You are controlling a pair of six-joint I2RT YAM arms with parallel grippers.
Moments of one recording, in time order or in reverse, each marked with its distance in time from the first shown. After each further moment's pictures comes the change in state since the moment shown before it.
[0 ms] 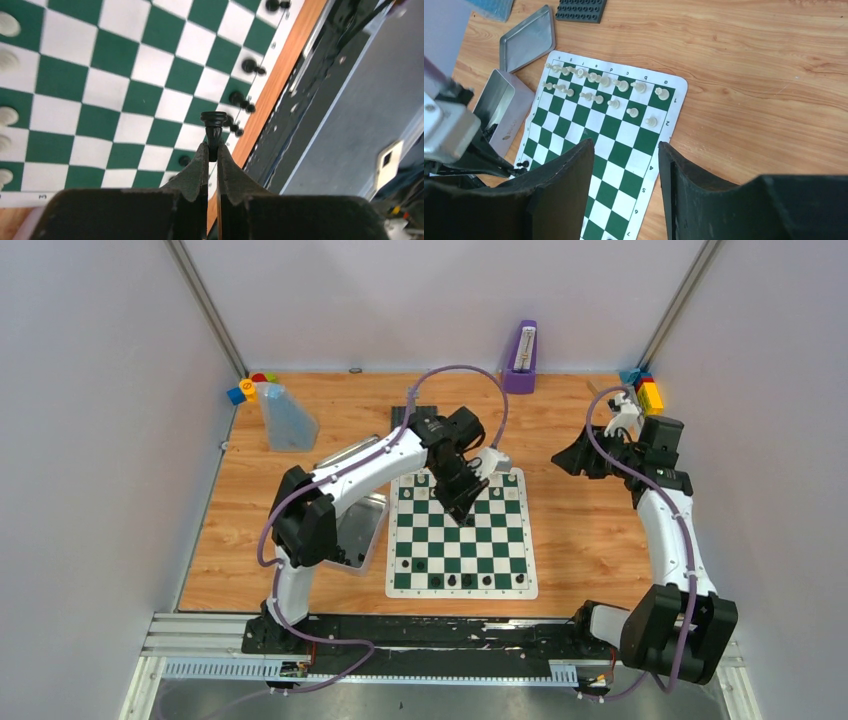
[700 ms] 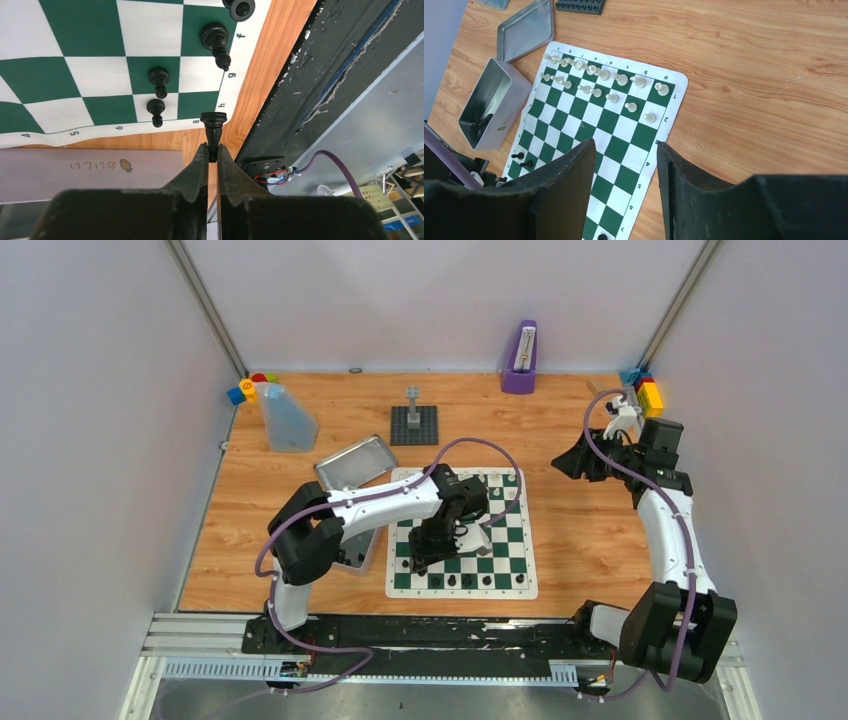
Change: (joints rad) left arm -0.231 -0.066 -0.311 -0.239 -0.323 0.262; right arm -0.021 -0.002 -0.013 -0.023 -0.037 -0.066
